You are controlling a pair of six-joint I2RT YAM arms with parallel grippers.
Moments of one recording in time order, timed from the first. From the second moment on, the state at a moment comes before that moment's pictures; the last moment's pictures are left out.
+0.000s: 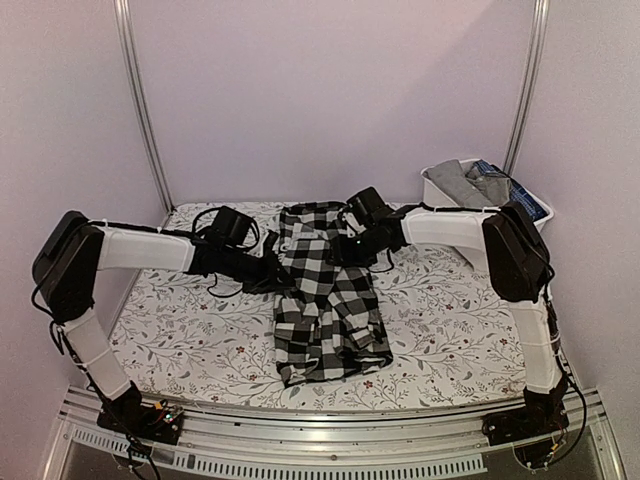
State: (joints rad) left arm -0.57 1.72 1.00 -0.11 0.50 -0.69; right arm 0.69 2.25 1.75 -0.39 -0.17 0.48
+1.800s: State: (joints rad) left arm -0.52 1.97 1.08 -0.11 0.49 -0.62; right arm 0.63 2.43 1.90 -0.17 -0.46 0.54
